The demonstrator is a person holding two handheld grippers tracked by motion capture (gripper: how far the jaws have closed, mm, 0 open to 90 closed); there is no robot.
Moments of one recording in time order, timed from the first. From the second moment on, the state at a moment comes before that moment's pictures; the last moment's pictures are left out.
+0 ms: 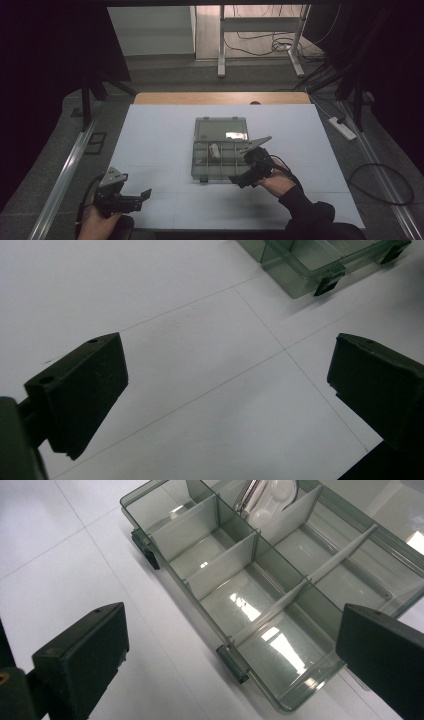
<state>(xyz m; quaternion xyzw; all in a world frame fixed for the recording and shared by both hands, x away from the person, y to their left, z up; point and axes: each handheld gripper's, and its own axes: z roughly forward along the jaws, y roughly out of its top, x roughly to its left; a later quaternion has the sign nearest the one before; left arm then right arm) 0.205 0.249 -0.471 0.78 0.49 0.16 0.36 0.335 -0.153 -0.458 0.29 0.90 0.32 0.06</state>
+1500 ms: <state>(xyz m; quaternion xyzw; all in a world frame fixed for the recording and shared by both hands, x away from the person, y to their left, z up) 0.205 0.249 -0.471 0.78 0.49 0.16 0.36 0.312 -0.207 -0.452 0.31 0.88 0.35 0.07</state>
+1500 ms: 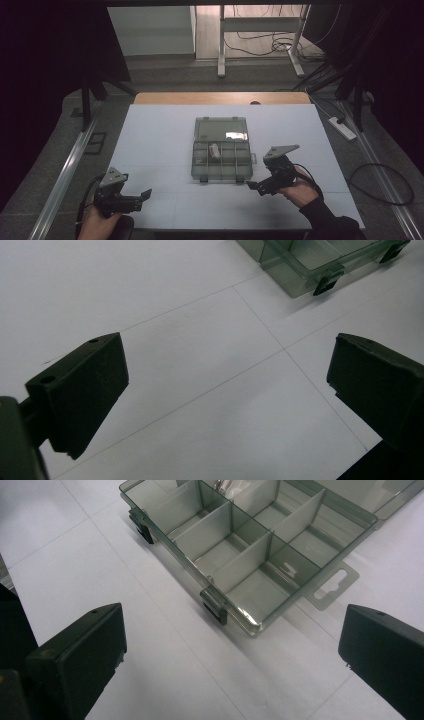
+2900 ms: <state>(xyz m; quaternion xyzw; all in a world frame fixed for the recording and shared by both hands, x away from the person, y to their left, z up) 0.205 0.248 -0.472 0.78 0.49 0.16 0.36 0.293 -0.267 -0.455 0.36 0.86 0.34 0.09</state>
